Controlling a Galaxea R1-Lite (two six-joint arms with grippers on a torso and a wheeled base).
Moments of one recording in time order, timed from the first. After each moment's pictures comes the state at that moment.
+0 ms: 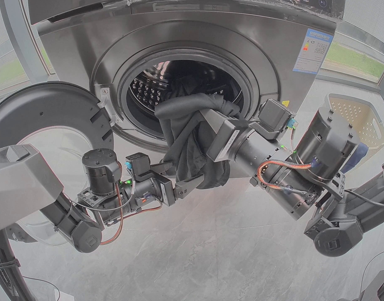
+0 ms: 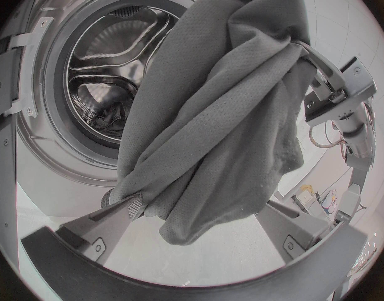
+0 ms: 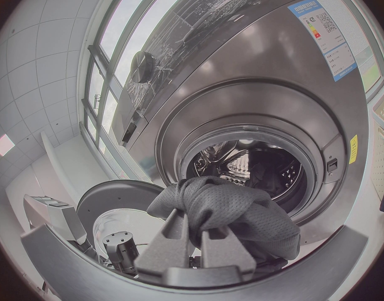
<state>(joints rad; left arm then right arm) -0.51 2.03 -0.69 -1.29 -0.33 -0.18 0.86 1.85 -0.89 -1.27 -0.19 0.29</state>
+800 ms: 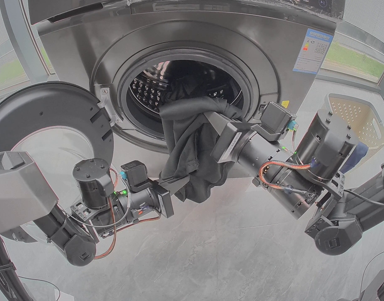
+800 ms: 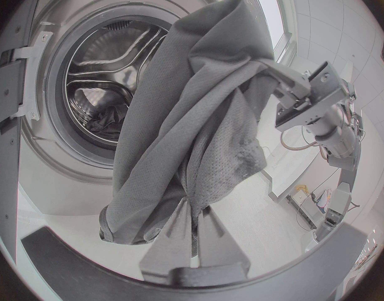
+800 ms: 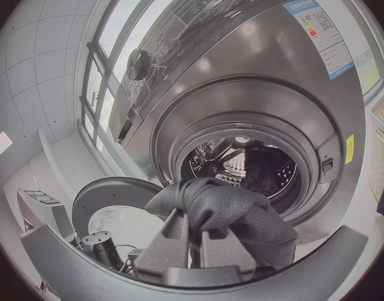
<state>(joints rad) -0.54 1.99 -0.57 -1.40 -0.32 -0.19 0.85 1.85 -0.87 -1.27 -0.19 0.28</state>
